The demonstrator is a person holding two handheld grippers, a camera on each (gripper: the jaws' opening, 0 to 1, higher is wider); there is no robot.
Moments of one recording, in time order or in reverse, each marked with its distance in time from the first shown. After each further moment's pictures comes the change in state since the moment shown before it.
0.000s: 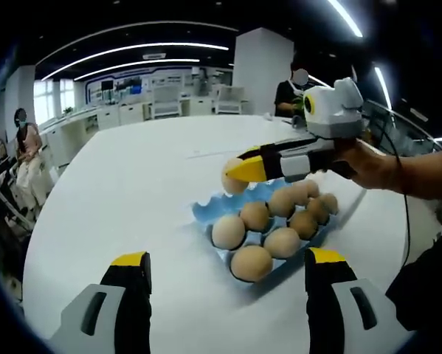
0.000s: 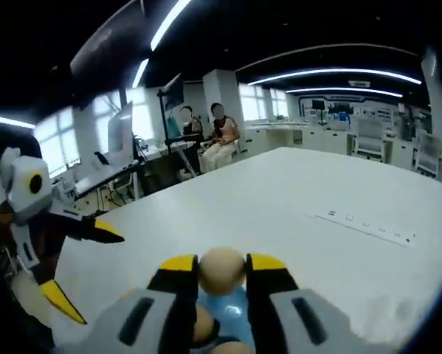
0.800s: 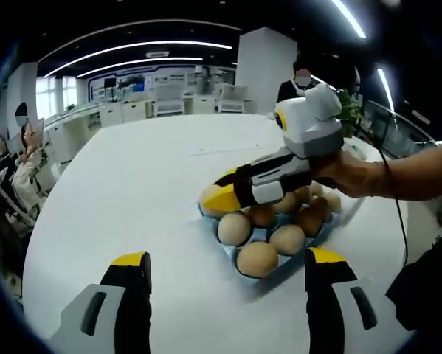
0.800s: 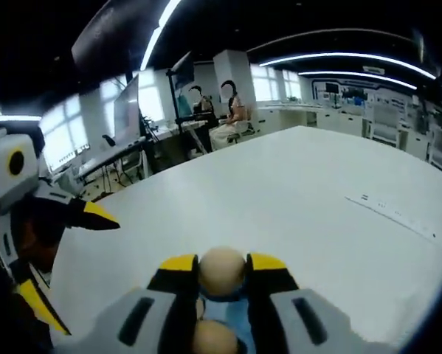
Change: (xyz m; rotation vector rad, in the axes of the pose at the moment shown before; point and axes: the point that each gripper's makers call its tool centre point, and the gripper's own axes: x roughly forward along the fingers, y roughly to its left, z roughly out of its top) left arm -0.003 0.005 -0.004 -0.014 0.007 0.010; right arm 0.042 0.021 -0.030 -0.009 0.121 0.065
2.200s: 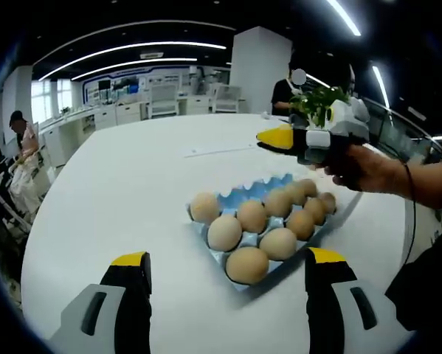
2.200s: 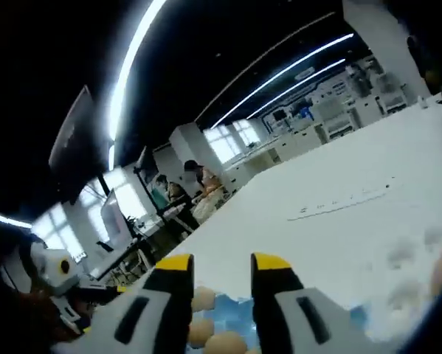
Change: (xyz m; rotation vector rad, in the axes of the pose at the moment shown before) left arm 0.008 -0.013 0.004 0.023 -0.001 -0.027; right arm -0.138 -0.085 0.032 0.463 -0.496 -0.132
